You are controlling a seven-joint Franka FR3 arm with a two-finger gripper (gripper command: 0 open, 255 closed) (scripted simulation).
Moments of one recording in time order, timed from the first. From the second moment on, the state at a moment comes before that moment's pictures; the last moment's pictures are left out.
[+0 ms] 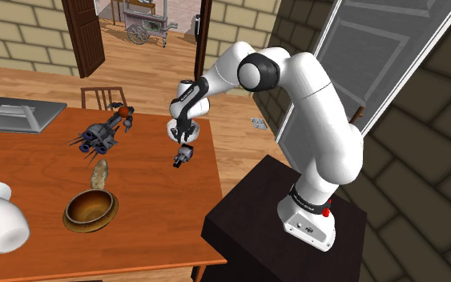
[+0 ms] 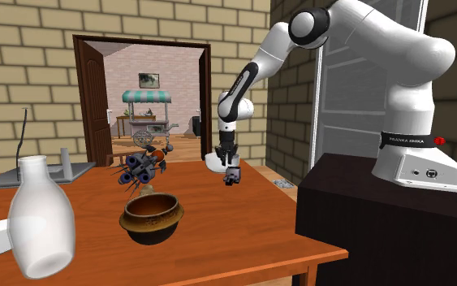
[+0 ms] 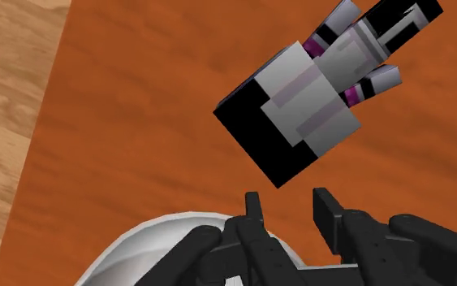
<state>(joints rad) 0.08 0.87 -0.15 -1.68 0.17 2.56 0.12</state>
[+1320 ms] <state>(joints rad) 0.09 0.88 -0.11 -1.80 0.17 2.71 0.07</state>
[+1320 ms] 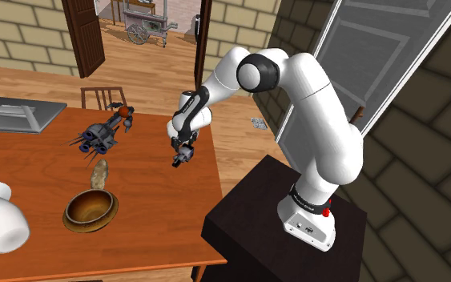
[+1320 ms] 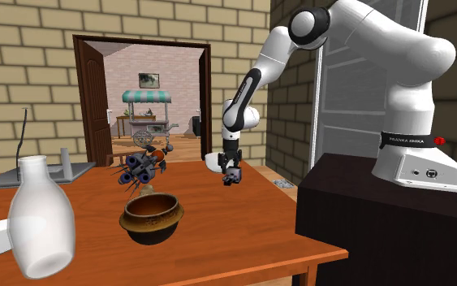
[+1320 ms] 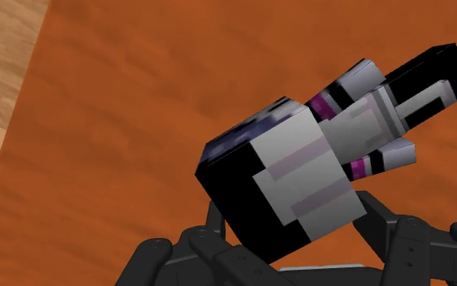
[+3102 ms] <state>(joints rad) 0.11 0.67 -0.15 -1.89 0.15 2.59 0.09</state>
